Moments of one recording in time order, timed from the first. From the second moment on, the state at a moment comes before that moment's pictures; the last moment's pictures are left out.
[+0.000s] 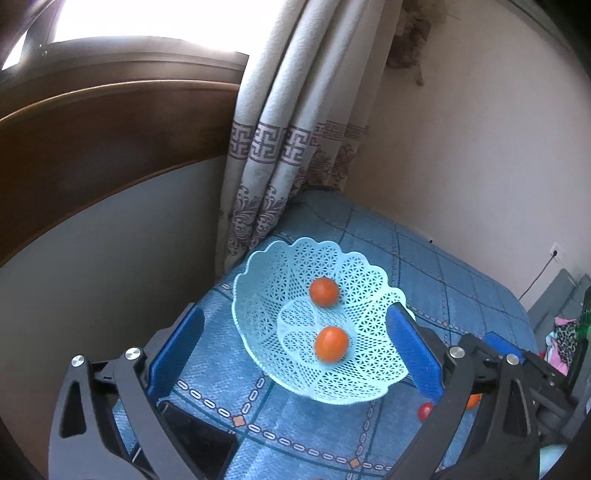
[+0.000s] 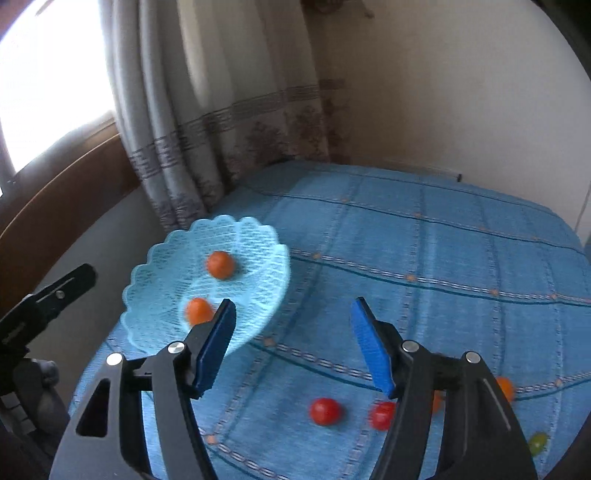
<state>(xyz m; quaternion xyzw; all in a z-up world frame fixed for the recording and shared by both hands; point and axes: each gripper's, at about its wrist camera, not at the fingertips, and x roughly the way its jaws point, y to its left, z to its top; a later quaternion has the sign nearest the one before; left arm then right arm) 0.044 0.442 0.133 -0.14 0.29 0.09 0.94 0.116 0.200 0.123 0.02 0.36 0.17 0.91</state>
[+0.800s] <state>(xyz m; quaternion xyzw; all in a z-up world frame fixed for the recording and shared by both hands) 0.047 0.360 0.110 -0.05 0.32 0.01 0.95 0.105 0.060 0.086 0.06 0.45 0.06 0.89</state>
